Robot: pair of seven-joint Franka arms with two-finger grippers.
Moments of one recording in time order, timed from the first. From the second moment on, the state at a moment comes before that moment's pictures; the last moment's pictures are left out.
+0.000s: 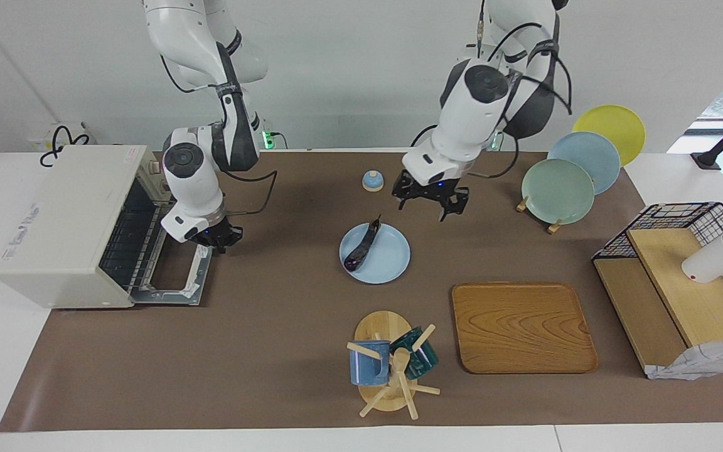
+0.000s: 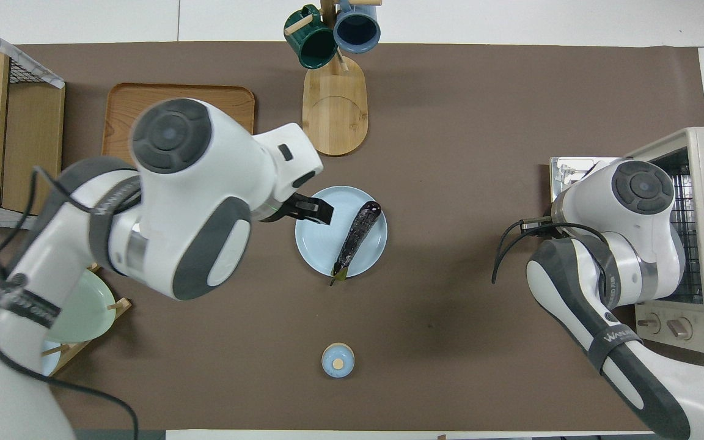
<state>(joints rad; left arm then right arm) -0.51 0.22 -0.09 -1.73 -0.14 1.99 -0.18 0.10 0.13 -0.02 -2.22 -0.10 2.29 0.11</state>
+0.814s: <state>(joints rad) -0.65 0.42 -0.09 -1.80 -0.14 2.24 -0.19 0.08 0.14 0.01 -2.15 -0.22 2.18 -0.01</state>
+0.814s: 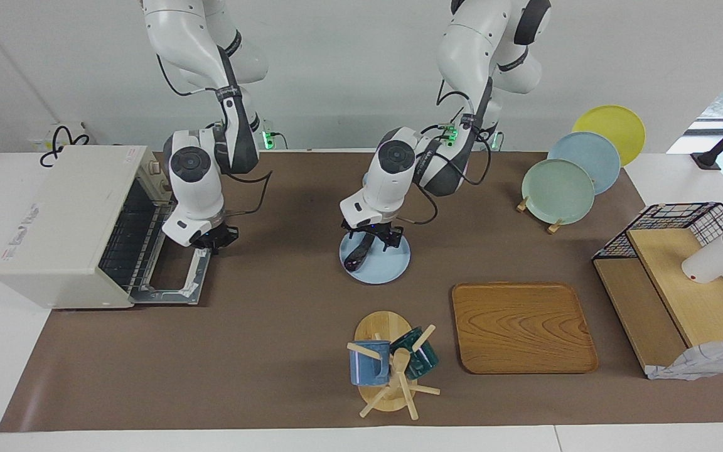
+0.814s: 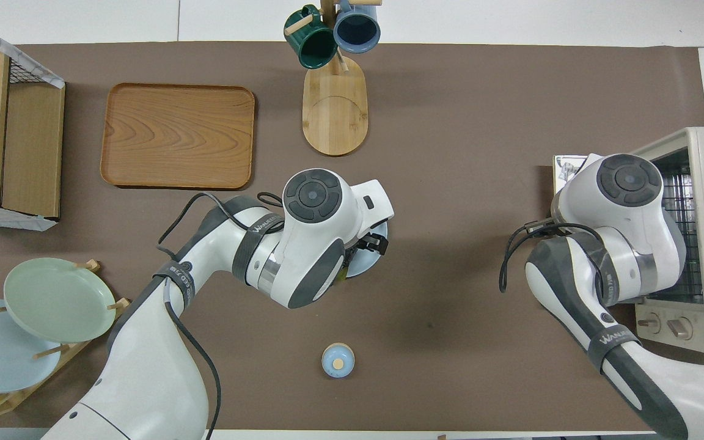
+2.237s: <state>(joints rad) -0.51 0.36 -0.06 -1.71 -0.14 2.09 -0.18 -0.12 0.01 0.01 -1.72 -0.15 1.56 -0.31</state>
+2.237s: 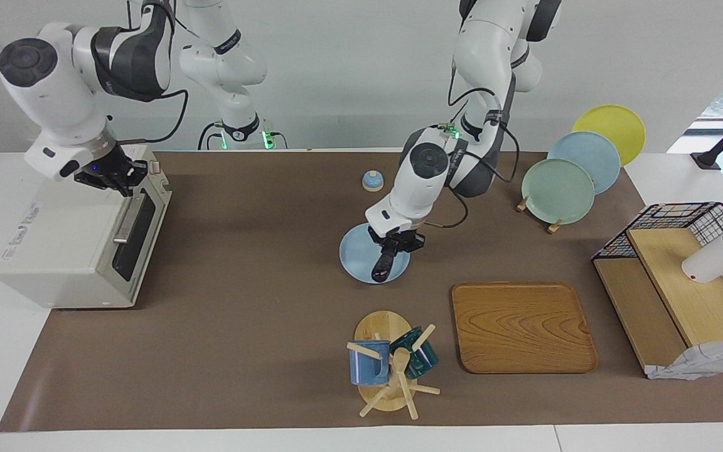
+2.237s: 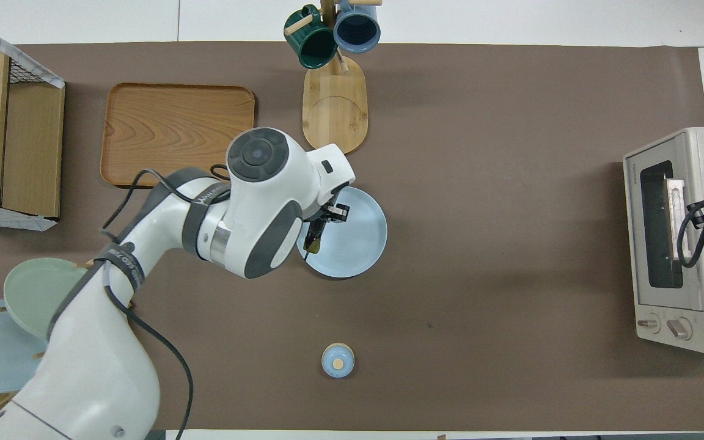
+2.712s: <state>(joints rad) -0.24 0.35 -0.05 -1.63 -0.14 1.95 -0.17 -0.12 0.01 0.02 -1.68 -0.08 1.53 -0.25</state>
